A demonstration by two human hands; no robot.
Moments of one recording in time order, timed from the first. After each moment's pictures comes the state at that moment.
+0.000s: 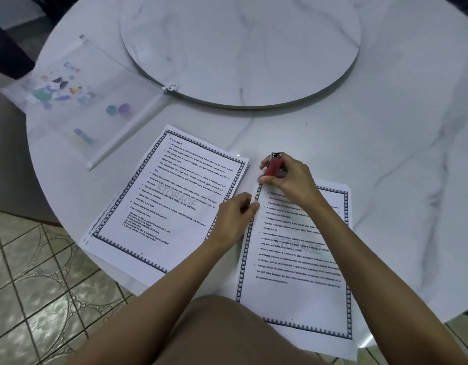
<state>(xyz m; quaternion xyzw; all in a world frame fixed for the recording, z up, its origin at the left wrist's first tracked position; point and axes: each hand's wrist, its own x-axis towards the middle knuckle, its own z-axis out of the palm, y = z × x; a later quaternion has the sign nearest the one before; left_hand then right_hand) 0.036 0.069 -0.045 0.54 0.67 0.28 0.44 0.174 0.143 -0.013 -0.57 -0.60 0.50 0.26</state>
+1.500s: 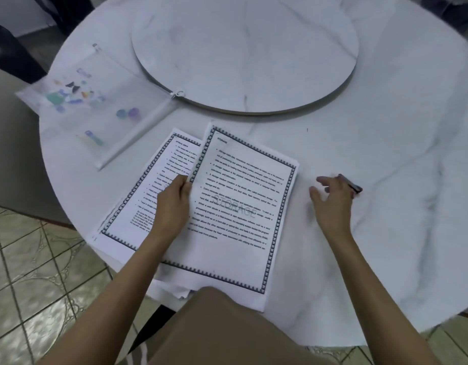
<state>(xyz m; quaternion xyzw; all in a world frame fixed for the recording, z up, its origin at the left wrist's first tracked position) -0.061 0.060 -0.017 0.53 0.74 0.31 0.26 0.218 0.101 -0.025 -0.74 -0.57 0.23 0.27</state>
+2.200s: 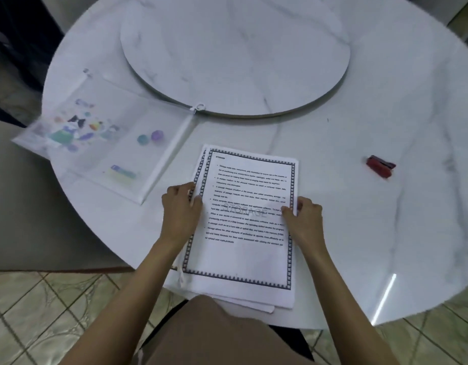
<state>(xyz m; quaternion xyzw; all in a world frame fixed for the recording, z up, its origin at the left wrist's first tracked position) -0.186 0.096 -0.030 0.59 0.72 0.18 0.32 0.040 0.058 -0.036 -0.82 -0.41 0.34 0.24</state>
